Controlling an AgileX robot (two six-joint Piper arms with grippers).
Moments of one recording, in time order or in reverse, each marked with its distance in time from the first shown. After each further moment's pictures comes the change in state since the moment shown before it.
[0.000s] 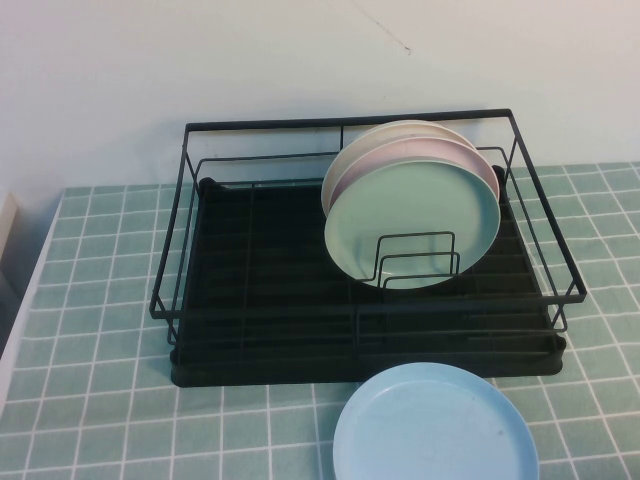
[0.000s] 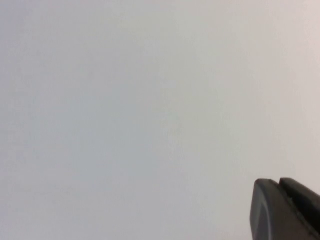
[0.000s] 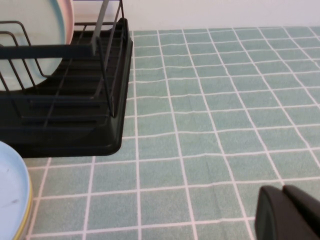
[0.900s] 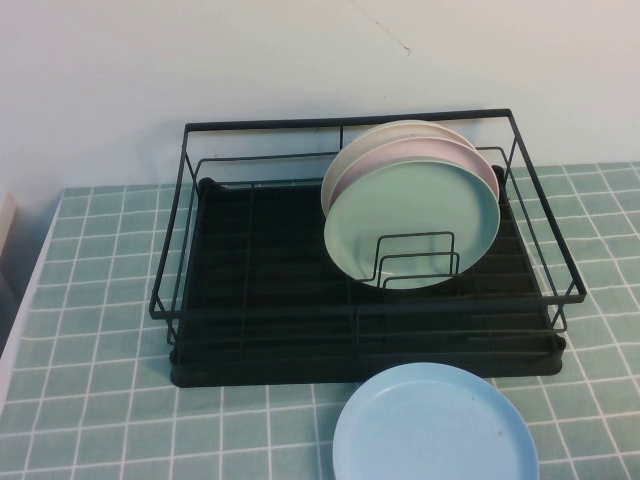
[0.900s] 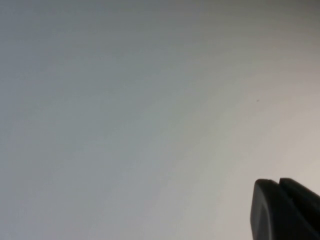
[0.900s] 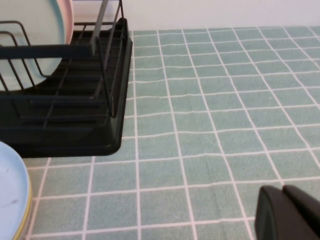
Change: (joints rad) right arm 0.000 0.000 0.000 0.000 0.000 0.000; left arm 0.000 0.000 -0.219 0.242 -0.290 -0.351
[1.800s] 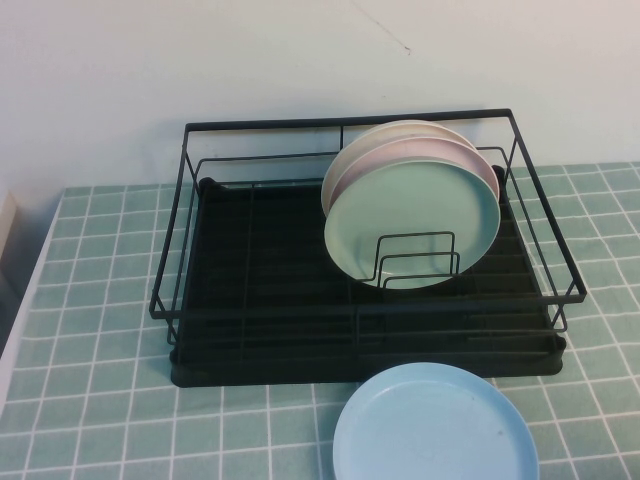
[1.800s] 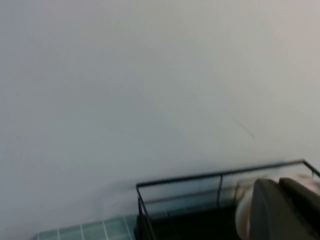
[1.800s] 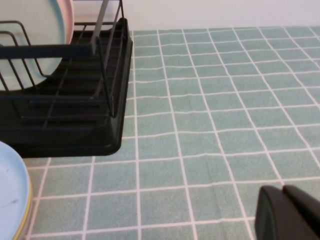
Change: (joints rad) right arm 0.000 0.000 0.000 0.000 0.000 0.000; left arm 0.000 0.654 -0.882 -0.091 1.241 0.214
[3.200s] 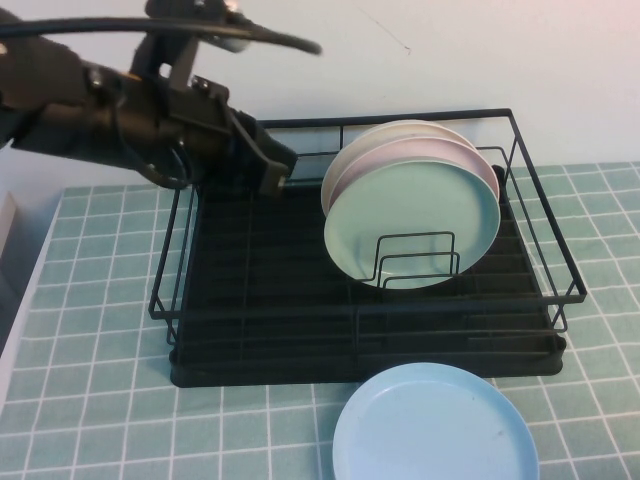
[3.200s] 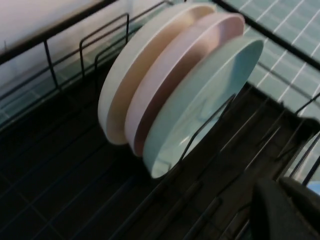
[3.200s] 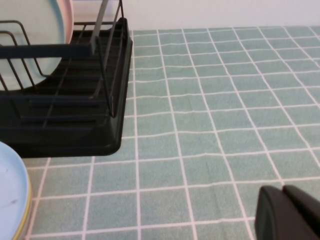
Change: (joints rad) right arm 0.000 0.000 0.000 0.000 0.000 0.000; left arm -0.186 0.884 -0.293 -0.506 0.205 0.653
